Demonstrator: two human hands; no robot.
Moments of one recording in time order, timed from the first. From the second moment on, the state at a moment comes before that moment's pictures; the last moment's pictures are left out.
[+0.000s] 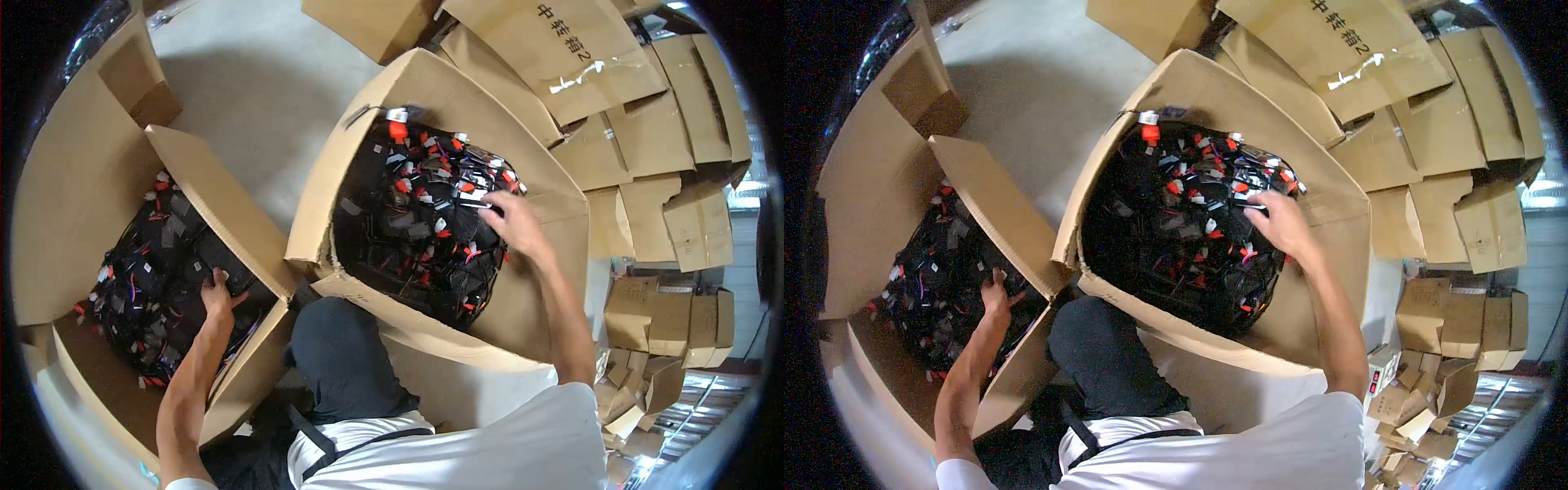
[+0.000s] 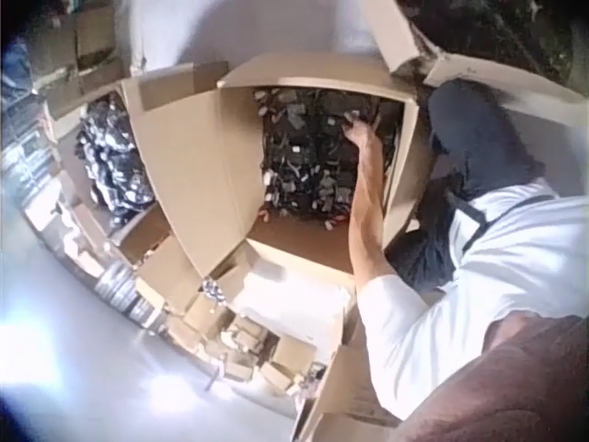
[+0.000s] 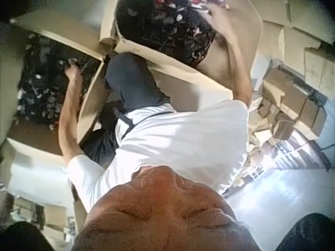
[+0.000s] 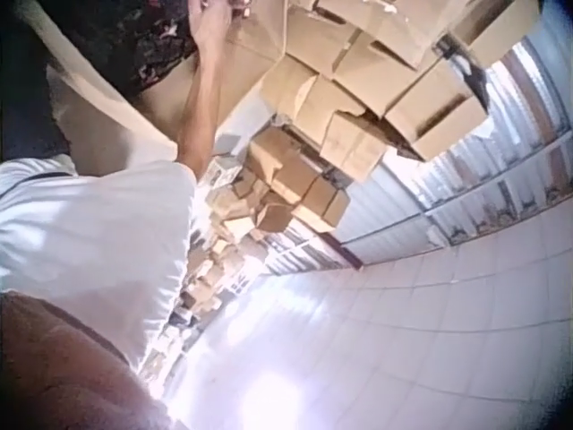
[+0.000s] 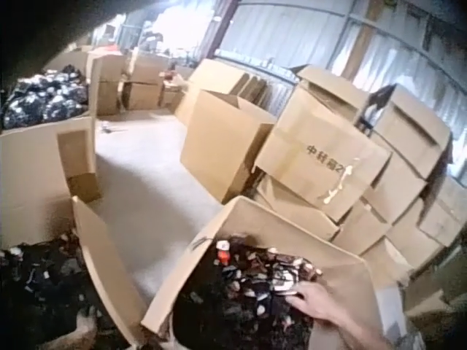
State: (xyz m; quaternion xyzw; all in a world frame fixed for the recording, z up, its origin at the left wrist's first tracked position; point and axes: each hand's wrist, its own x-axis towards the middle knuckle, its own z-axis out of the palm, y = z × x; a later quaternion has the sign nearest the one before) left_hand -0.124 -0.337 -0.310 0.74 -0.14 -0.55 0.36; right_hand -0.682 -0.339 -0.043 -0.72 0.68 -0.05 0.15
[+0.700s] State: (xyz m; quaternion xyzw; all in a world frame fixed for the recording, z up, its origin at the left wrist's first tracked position) left_hand -0.086 -0.289 -0.124 0.69 -0.39 -0.54 0.29; right_hand -0.662 -0.350 -0.197 -0.60 0.77 -0.21 0.04
